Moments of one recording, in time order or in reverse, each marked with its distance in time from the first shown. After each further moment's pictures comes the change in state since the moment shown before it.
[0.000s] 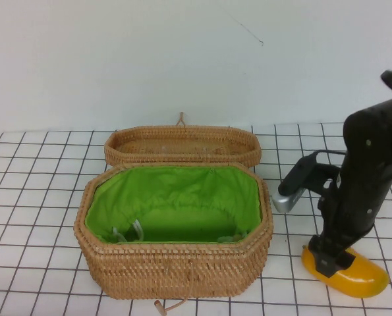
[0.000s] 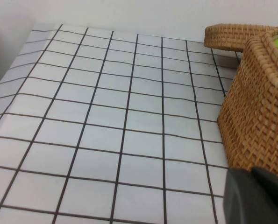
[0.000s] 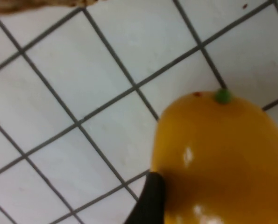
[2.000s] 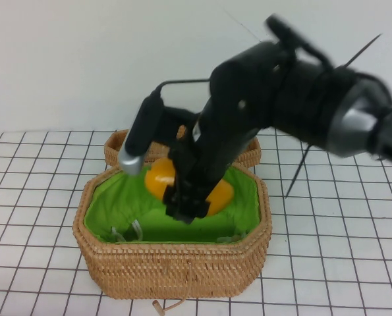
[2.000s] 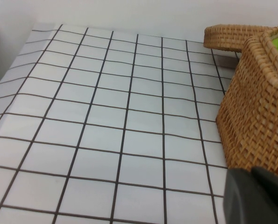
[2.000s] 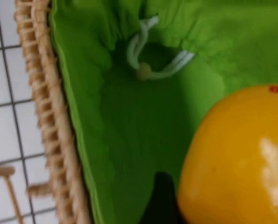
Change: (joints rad) right arm 0.342 0.138 -0.563 0.058 -0.015 -0.085; left arm 0.000 0.000 0.000 0.000 0.000 0.000
